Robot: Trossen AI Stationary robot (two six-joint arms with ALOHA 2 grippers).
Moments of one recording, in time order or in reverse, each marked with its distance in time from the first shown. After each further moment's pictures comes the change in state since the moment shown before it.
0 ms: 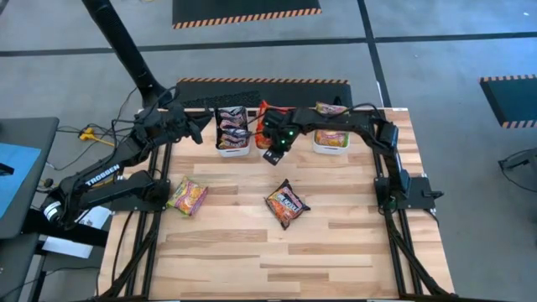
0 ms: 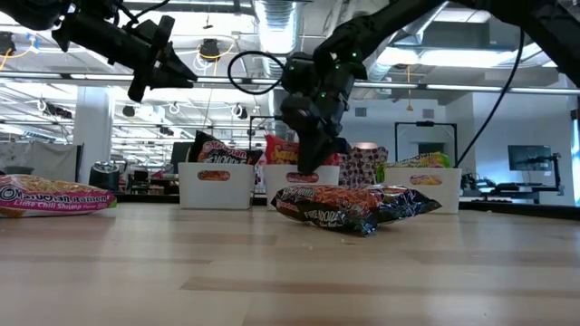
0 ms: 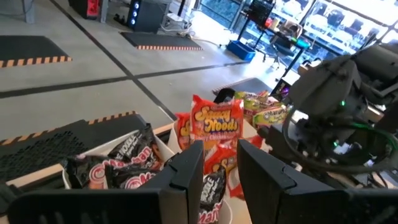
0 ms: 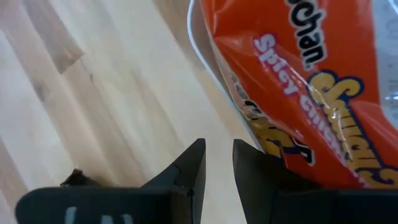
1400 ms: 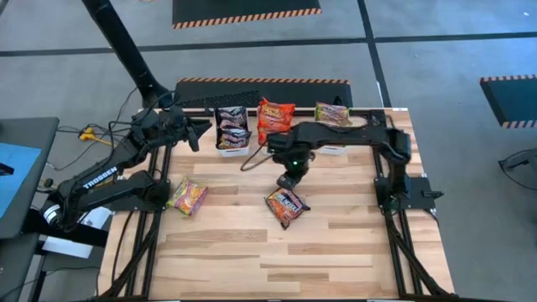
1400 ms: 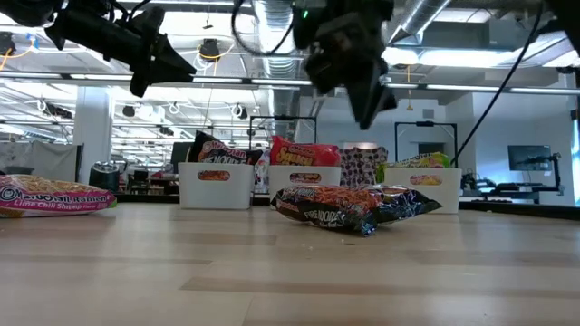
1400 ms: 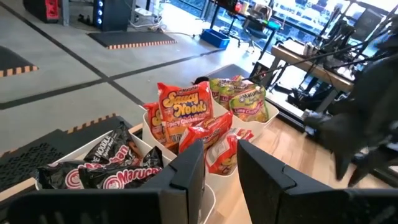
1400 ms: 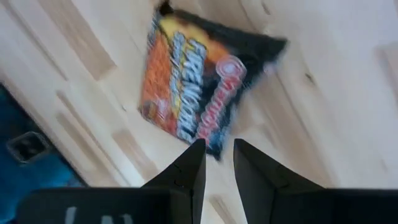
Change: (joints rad) left arm 0.000 -0.046 0.000 -0.046 0.129 0.090; right arm 0.219 -0.139 0.016 -0.406 -0.161 0.199
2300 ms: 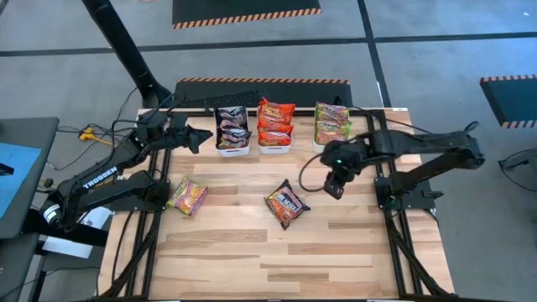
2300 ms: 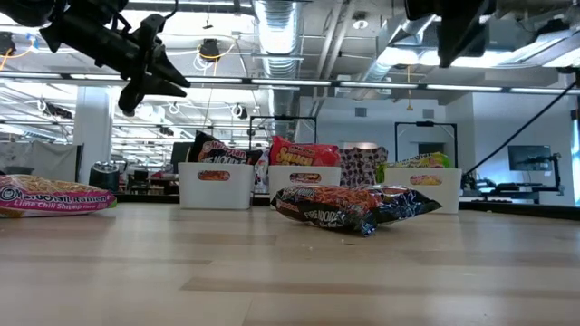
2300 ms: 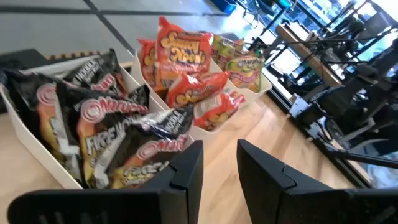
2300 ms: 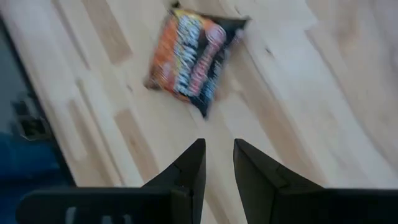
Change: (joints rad) left arm -0.008 0.000 0.000 -0.160 0.055 -0.210; right arm 0.192 -0.685 -0.441 0.134 0.272 0.169
